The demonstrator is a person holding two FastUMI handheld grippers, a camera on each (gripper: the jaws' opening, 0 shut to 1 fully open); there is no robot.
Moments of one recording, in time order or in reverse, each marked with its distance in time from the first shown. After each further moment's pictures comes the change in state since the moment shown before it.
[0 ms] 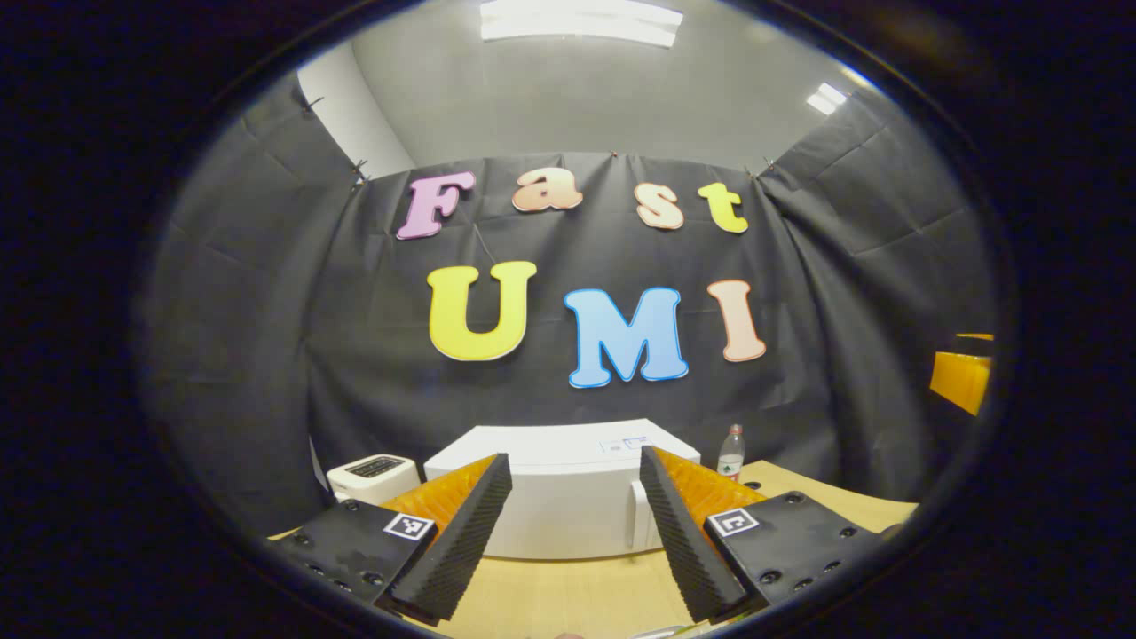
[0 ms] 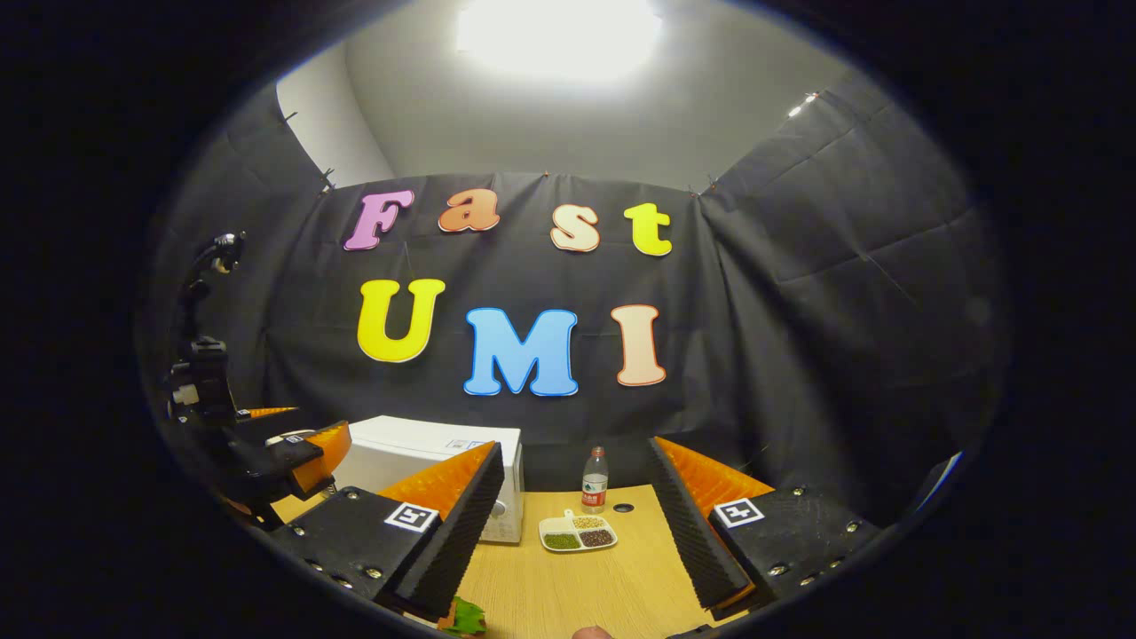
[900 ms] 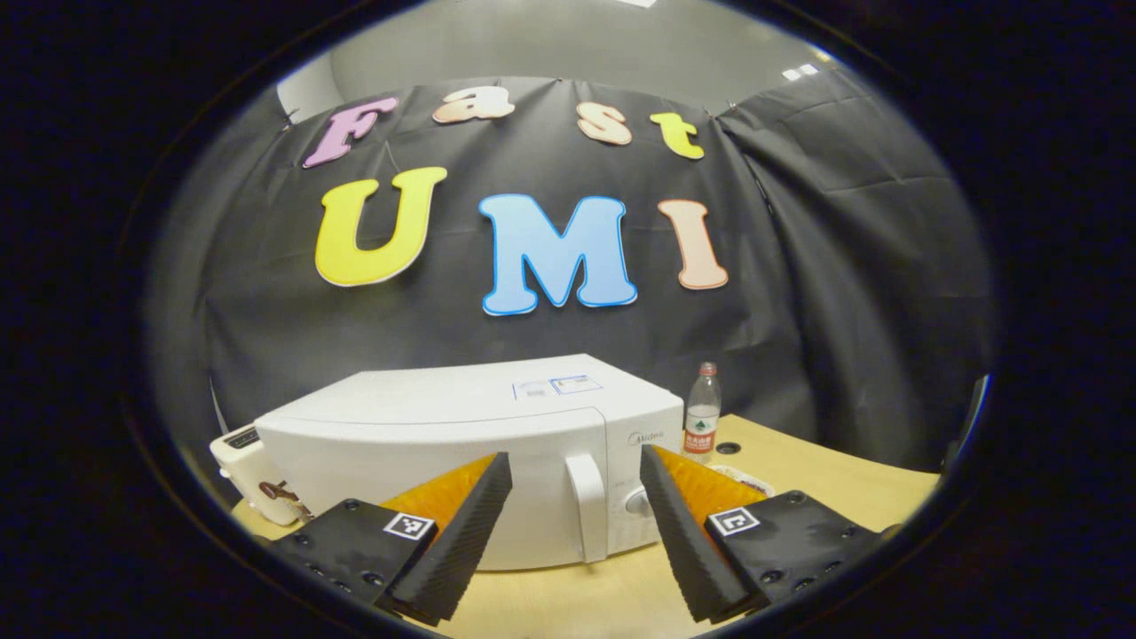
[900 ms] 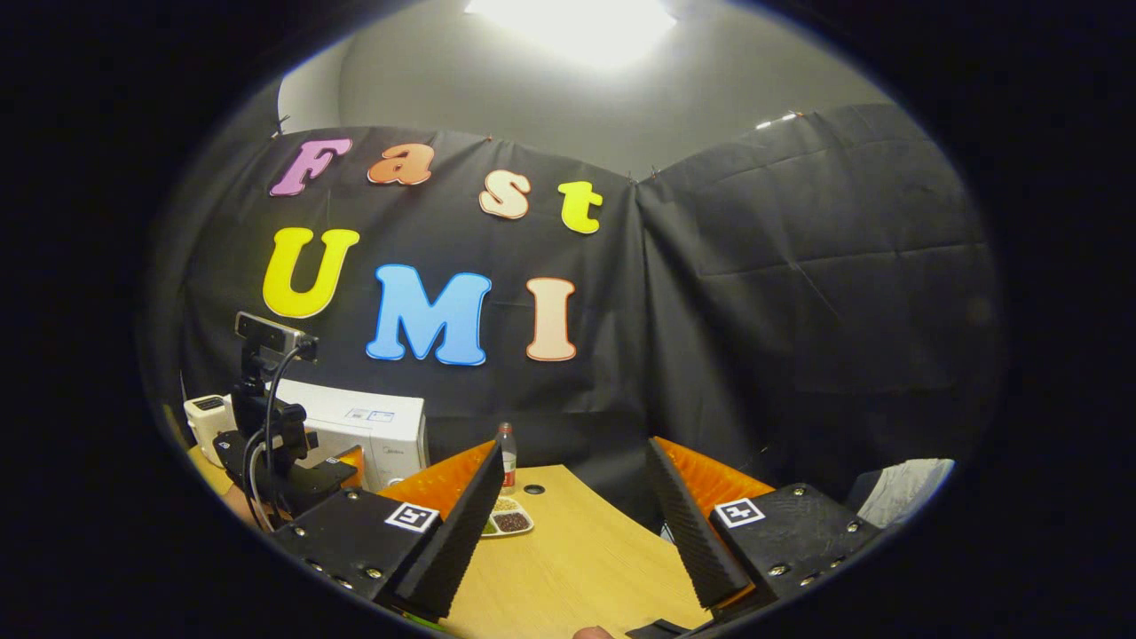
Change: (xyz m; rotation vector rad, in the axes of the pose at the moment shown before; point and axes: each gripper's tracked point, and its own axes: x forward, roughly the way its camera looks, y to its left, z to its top) left arm 0.157 -0.077 -0.146 0.030 0.198 -0.198; right arm 0.008 -0.044 -0.024 -0.114 0.101 -0.320
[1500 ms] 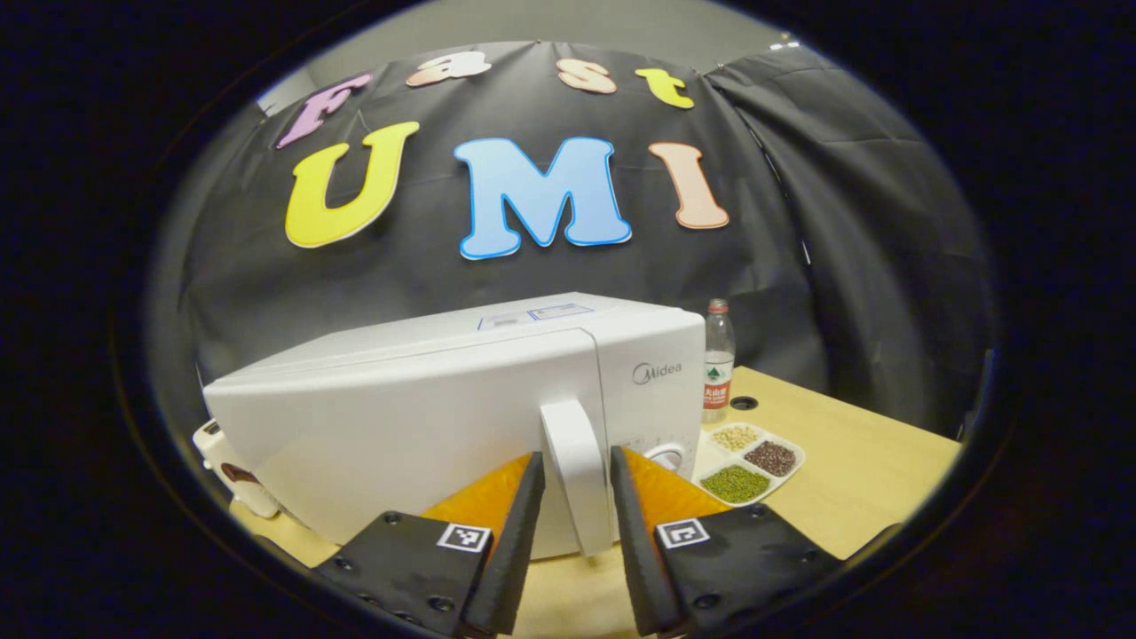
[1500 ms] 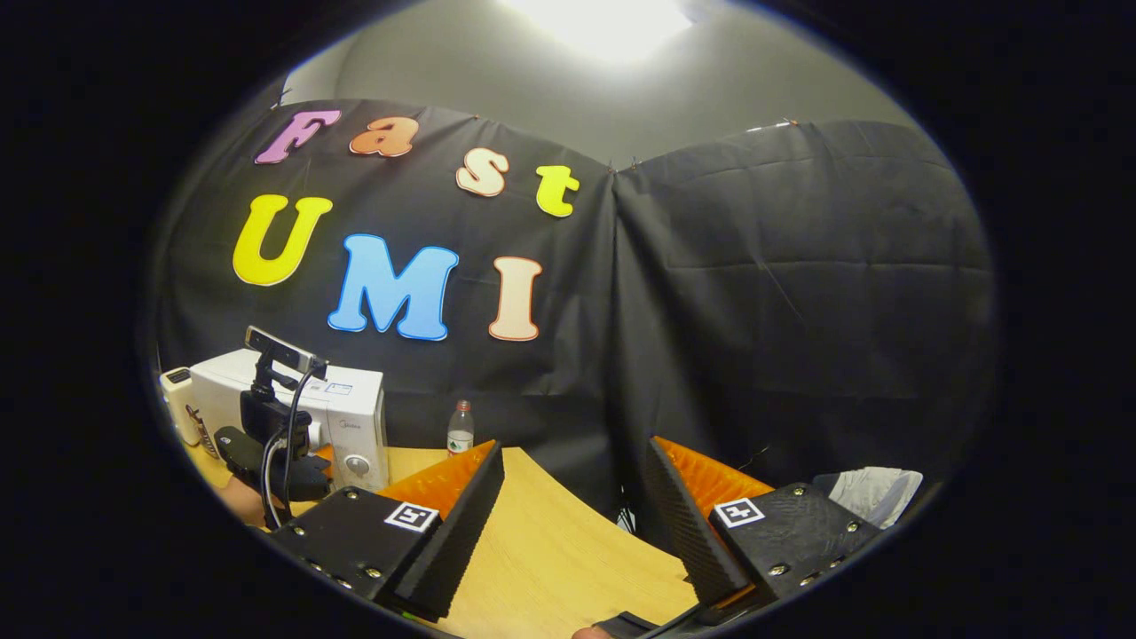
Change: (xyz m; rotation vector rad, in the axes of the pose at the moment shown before) left arm 0.045 -0.008 -0.053 0.036 0.112 -0.008; right arm -0.005 -0.019 -0.013 -0.056 0.051 -0.116
